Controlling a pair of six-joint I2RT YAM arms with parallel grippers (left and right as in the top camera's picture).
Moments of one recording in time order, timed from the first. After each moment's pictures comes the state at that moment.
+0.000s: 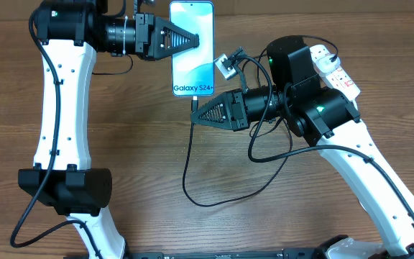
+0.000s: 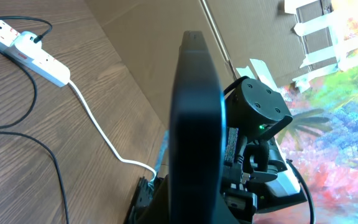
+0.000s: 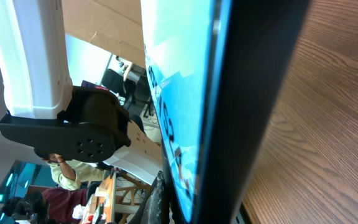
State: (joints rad) left arm -0.07 2.00 2.31 -1.44 1.44 0.04; right arm 0.47 1.48 1.42 -0.57 -1.14 0.46
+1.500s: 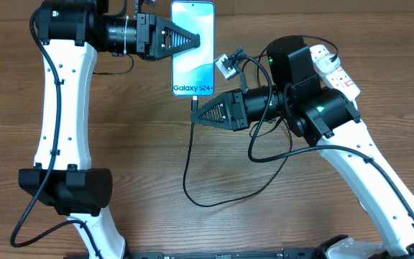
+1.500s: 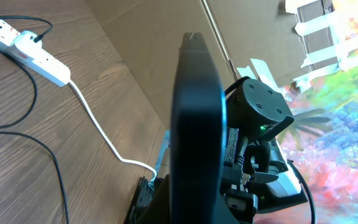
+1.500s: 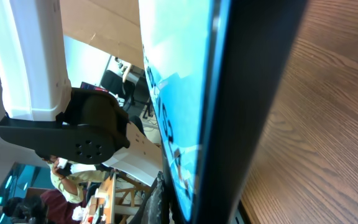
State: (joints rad) left arm -0.08 2.00 2.31 -1.43 1.43 0.03; right arm 0.47 1.48 1.42 -0.57 -1.13 0.47
